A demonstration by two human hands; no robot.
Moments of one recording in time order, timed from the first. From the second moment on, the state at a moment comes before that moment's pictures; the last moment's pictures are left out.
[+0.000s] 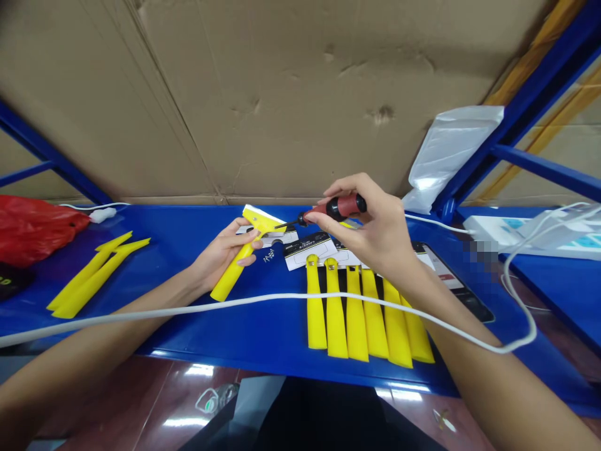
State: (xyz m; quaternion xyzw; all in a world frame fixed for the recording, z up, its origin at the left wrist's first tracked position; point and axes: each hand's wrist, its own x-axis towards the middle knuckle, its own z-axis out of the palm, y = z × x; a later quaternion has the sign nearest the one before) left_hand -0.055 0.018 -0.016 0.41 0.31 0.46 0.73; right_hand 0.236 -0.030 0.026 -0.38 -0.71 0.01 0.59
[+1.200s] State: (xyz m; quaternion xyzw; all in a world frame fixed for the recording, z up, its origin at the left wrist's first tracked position) left_hand -0.053 0.019 -0.013 0.39 0.31 0.45 0.74; right_hand 0.228 -0.024 0.032 -0.32 -0.62 0.00 0.72
